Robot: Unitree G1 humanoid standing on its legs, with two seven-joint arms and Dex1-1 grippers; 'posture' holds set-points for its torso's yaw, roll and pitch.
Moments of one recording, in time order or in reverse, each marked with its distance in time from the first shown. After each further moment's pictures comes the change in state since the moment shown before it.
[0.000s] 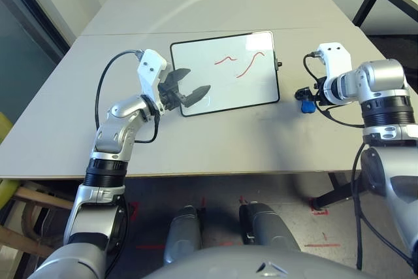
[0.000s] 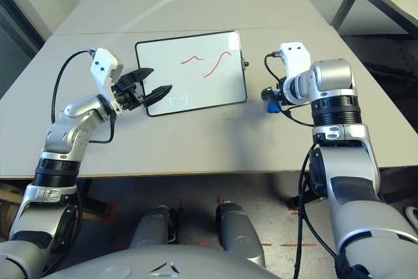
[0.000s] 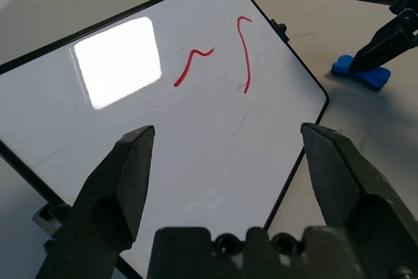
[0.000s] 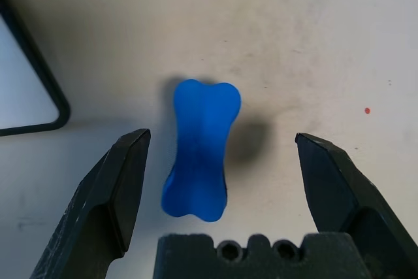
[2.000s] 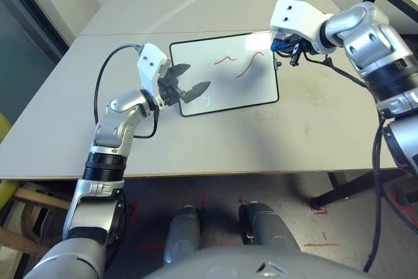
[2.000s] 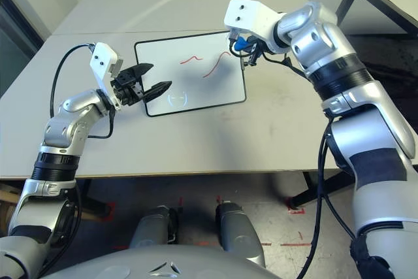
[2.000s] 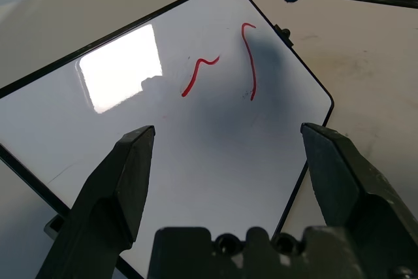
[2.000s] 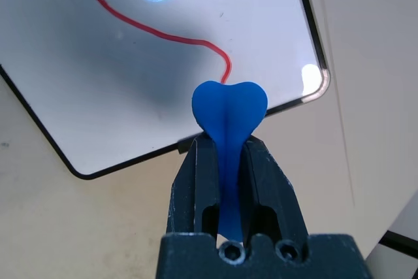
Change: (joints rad) left arm -0.045 0.012 -0.009 0.035 0.004 -0.009 -0.010; right arm -0.394 -0.074 0.611 0.272 -0.411 -0.967 0.749
